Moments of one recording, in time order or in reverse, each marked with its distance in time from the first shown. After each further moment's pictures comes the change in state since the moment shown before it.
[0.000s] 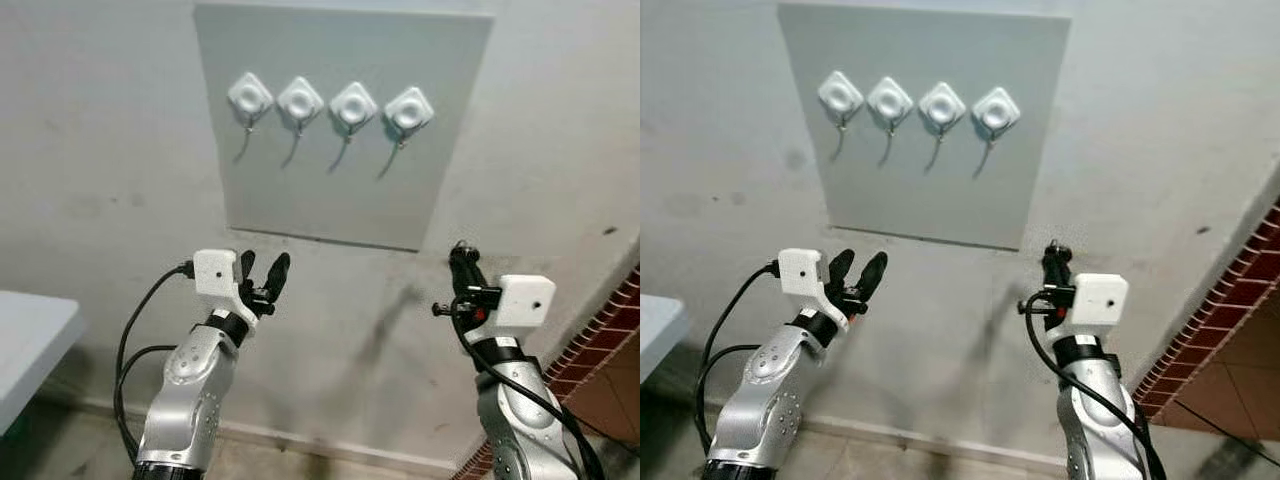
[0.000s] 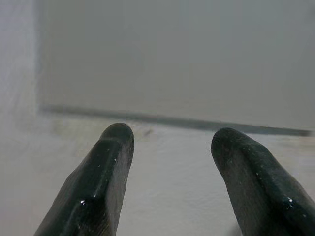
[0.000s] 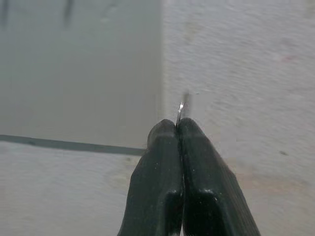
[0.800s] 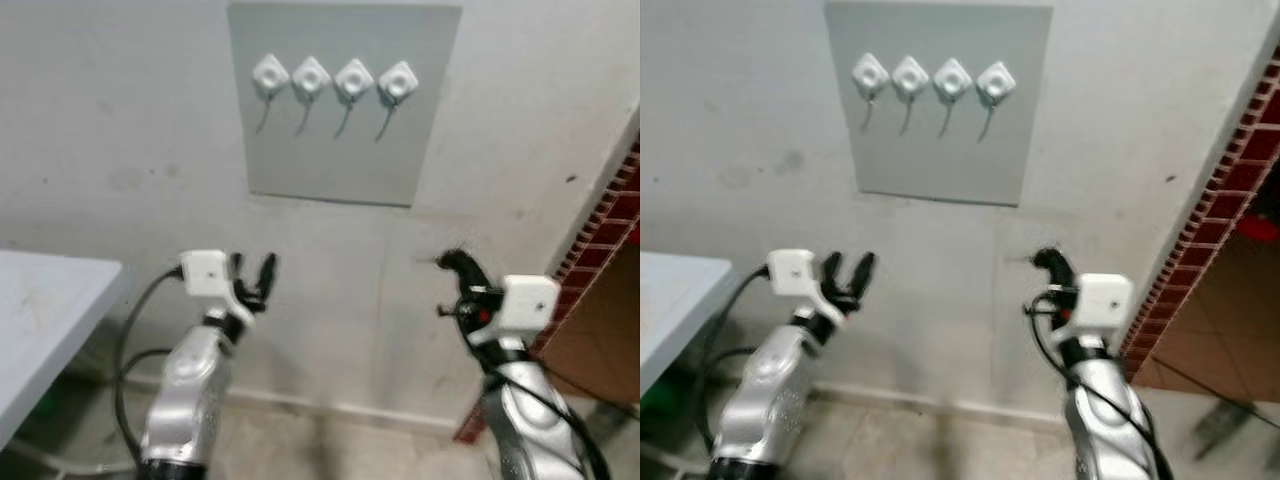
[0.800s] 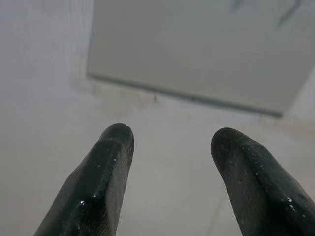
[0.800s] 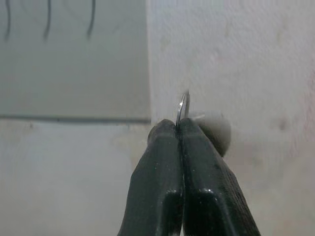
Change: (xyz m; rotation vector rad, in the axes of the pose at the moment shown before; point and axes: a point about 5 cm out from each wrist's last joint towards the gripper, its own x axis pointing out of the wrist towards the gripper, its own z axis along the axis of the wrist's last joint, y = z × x) left arm 0.003 0.017 -0.015 -0.088 0.036 0.185; right arm -0.004 -0.010 -0.003 -0.011 0.013 -0.039
